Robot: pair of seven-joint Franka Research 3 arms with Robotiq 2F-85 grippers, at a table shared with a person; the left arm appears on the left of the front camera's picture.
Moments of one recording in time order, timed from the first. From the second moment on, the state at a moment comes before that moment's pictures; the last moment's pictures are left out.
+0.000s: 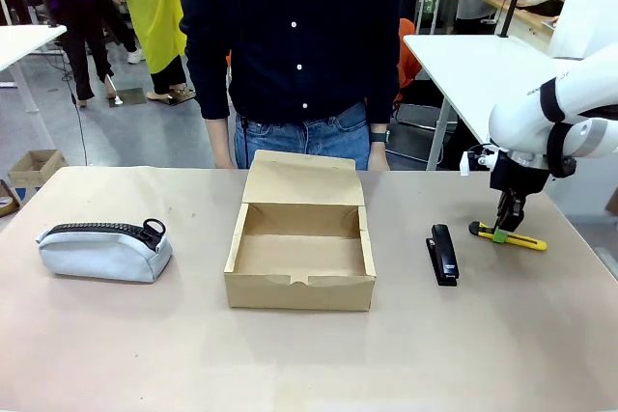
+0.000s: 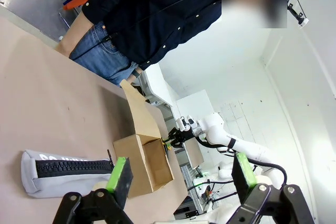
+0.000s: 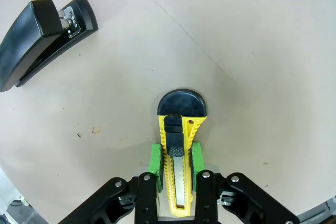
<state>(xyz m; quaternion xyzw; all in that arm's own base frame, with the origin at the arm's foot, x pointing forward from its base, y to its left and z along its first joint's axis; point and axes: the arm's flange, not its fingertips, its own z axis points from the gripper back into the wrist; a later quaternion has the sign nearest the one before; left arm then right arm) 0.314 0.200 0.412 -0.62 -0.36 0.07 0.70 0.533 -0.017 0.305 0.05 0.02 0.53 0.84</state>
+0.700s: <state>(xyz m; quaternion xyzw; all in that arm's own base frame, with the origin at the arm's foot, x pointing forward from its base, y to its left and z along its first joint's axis) 0.314 0.200 0.412 -0.62 -0.36 0.07 0.70 0.484 0.004 0.420 0.16 0.01 0.47 0.87</state>
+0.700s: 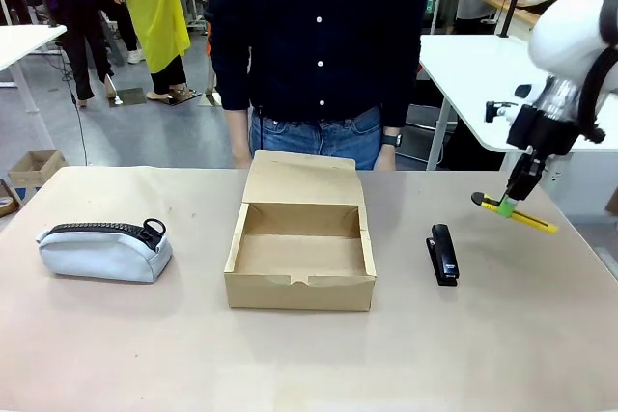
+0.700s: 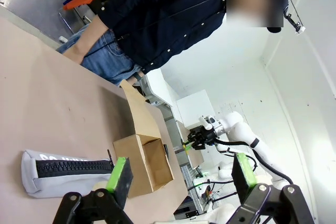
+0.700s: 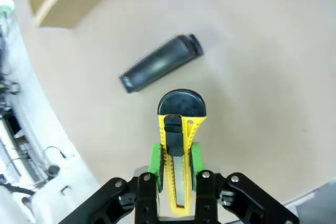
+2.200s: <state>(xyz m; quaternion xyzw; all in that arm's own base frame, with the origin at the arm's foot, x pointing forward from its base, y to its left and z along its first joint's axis) 0.314 0.200 0.412 -0.62 -0.36 0.07 0.70 0.463 0.256 0.479 0.06 -0.01 0.61 0.79</state>
